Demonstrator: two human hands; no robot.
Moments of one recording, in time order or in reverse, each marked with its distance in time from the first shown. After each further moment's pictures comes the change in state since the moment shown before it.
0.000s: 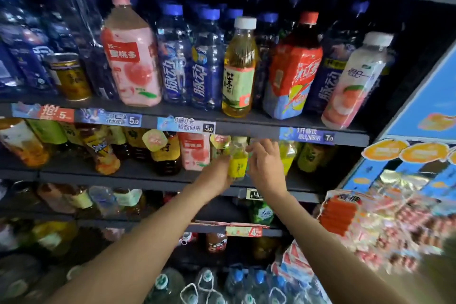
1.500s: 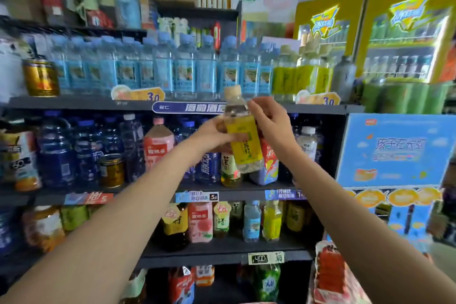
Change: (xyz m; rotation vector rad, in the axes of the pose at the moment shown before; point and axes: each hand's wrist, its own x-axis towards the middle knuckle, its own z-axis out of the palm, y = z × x) left_hand -0.096 0.116 -0.235 -0.791 0.124 0.343; right_hand 0.091 -0.170 -0.223 0.598 0.232 0.010
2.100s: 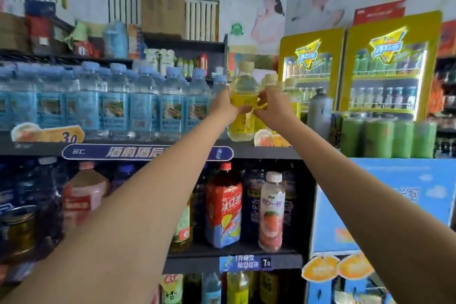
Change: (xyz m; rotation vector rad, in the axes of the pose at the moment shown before) left_hand 0.218 0.084 0.104 0.419 0.356 0.244; right_hand 0.187 0.068 -0.116 -0.666 -0.044 -0.073
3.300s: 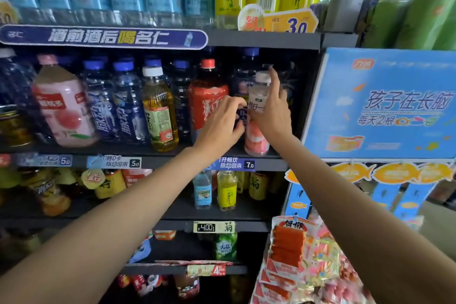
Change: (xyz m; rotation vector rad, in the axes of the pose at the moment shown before) left_hand -0.167 -0.128 0.122 0.356 -0.102 0.275; right_hand -0.147 0.130 0.122 0.122 -0.080 0.169
